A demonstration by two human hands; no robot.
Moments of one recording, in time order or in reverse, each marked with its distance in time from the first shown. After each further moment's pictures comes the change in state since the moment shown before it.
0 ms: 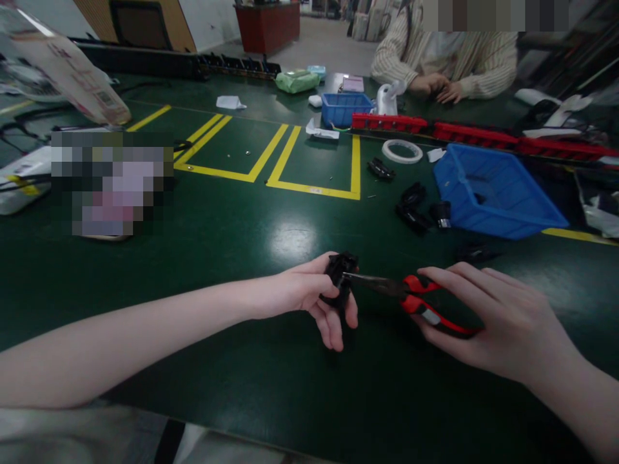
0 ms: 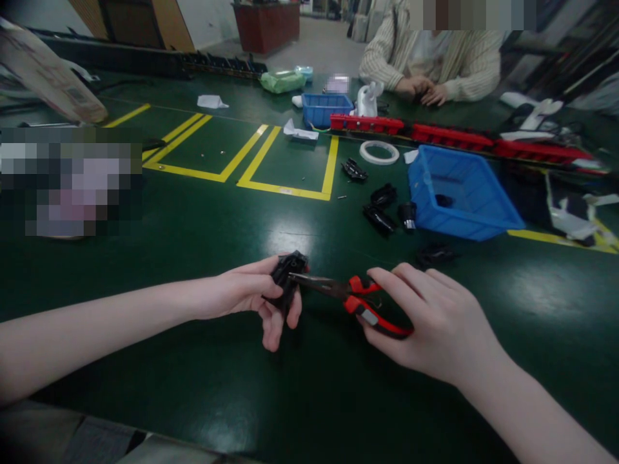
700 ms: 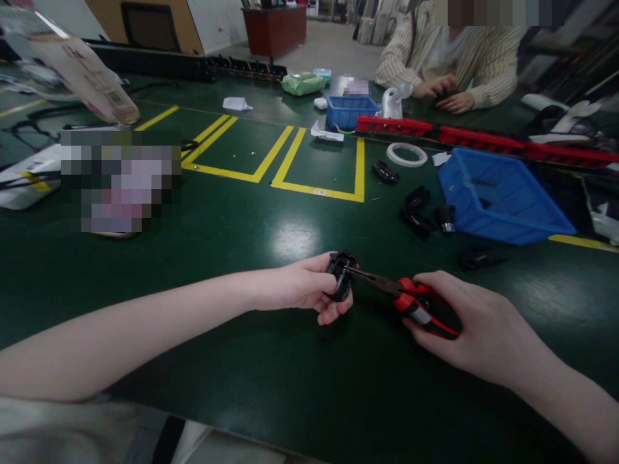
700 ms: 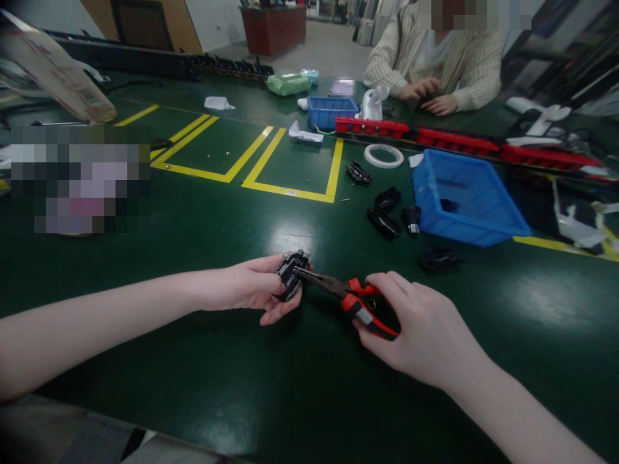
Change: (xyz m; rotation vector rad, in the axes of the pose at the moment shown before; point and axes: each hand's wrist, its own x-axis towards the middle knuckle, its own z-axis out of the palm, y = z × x) left_hand 0.003 0.006 -0.005 0.033 0.085 -0.052; right_hand 0.002 -0.007 0.012 0.225 -0.169 0.237
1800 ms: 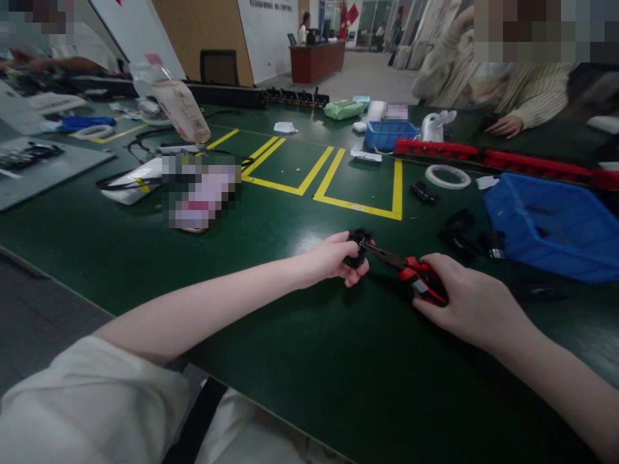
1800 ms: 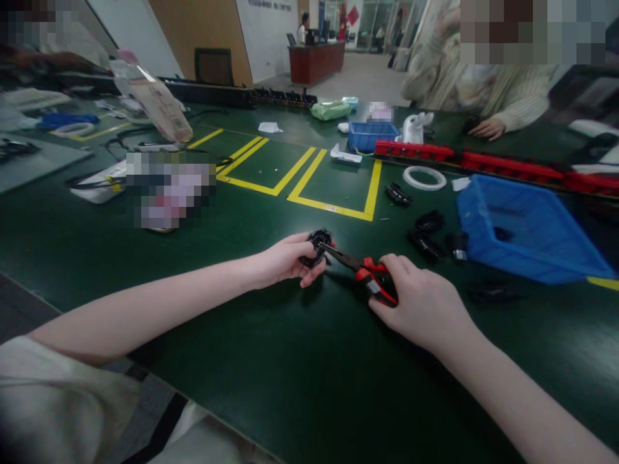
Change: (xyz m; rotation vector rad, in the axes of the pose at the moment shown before) left_hand 0.002 0.016 -0.020 0.054 0.390 0.238; right_hand 0.058 0.005 0.028 -0.166 0.021 0.015
